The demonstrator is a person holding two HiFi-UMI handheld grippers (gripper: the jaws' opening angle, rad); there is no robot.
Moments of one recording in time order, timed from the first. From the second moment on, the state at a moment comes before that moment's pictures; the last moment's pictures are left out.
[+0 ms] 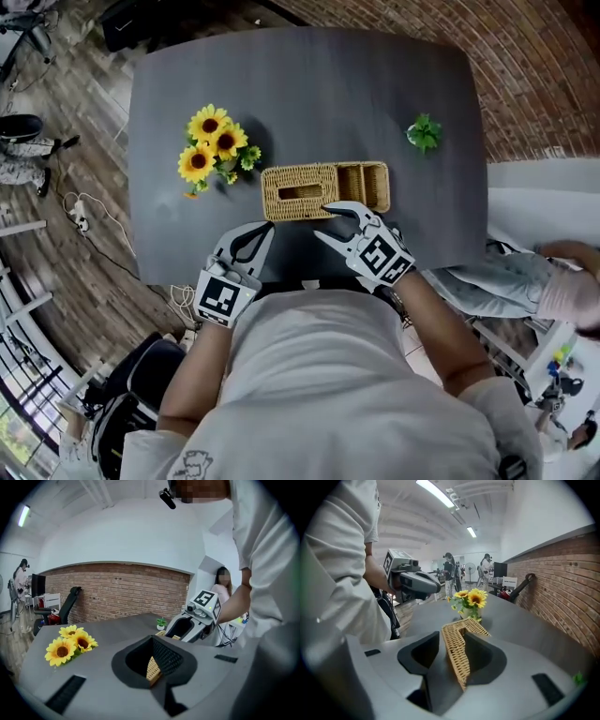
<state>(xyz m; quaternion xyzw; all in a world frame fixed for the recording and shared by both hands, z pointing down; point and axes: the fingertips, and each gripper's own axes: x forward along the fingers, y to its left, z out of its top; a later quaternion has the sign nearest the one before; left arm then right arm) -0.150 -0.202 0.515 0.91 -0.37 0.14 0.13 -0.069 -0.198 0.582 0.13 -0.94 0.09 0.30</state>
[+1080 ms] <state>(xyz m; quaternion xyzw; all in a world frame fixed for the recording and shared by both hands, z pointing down) -0.163 -0.223 0.578 0.90 -0.37 0.15 0.18 -0.096 -0.203 0.679 0.05 -0.88 -0.06 0.46</state>
